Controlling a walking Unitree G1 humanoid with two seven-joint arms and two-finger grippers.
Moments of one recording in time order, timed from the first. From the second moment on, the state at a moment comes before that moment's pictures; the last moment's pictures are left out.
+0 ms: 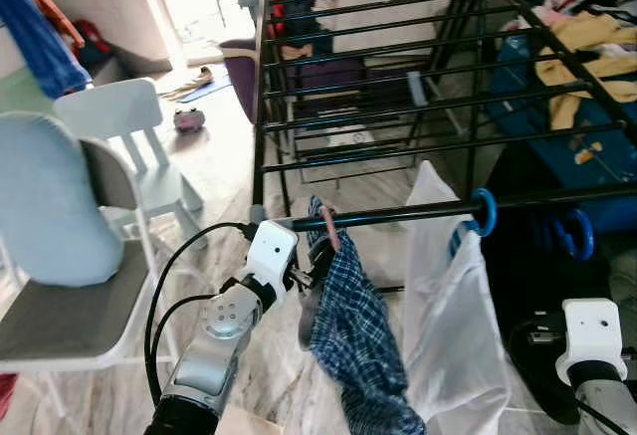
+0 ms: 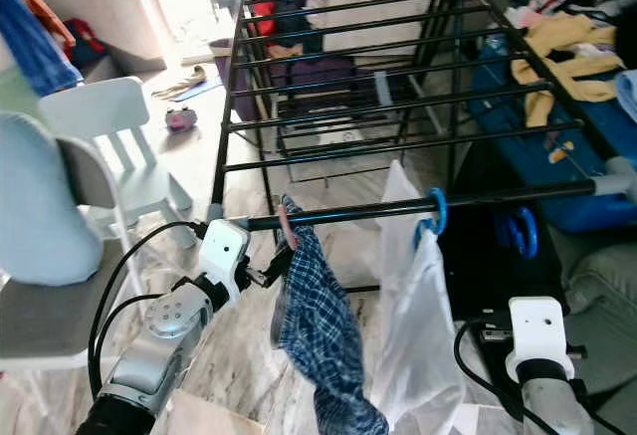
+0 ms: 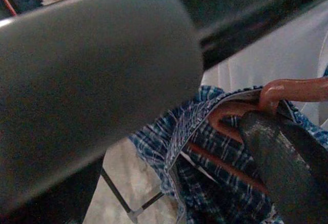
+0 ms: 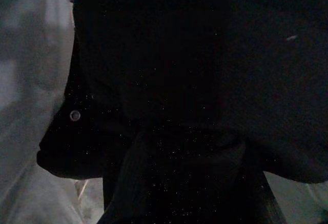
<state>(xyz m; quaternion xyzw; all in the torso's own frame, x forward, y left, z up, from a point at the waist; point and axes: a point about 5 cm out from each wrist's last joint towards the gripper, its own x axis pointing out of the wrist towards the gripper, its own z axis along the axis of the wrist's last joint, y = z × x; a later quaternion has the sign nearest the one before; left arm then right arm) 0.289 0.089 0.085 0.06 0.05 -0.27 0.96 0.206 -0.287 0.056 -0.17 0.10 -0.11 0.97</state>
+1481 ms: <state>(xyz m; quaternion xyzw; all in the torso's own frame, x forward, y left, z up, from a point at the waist) 0.292 0.085 0.080 0.05 0.05 -0.26 0.96 0.205 -0.241 0.050 -0.04 0.13 -0.12 0.98</state>
